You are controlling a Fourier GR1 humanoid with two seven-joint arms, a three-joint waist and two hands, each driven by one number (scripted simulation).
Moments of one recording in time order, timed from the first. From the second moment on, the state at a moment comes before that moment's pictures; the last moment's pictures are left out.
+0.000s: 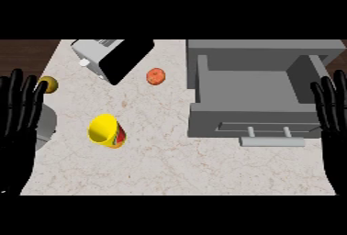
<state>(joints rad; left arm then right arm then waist) -0.01 0.13 0.02 -2.10 0.03 -0.01 -0.01 -0.01 -0.09 -0.02 -2.10 0.02 -0.01 0.02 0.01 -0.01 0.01</state>
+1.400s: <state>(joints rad) -0.31 0.37 0.14 -1.12 0.39 -0.80 -0.20 -0.20 -0.16 -0.04 -1.89 -0.08 0.14 0.08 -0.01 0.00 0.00</state>
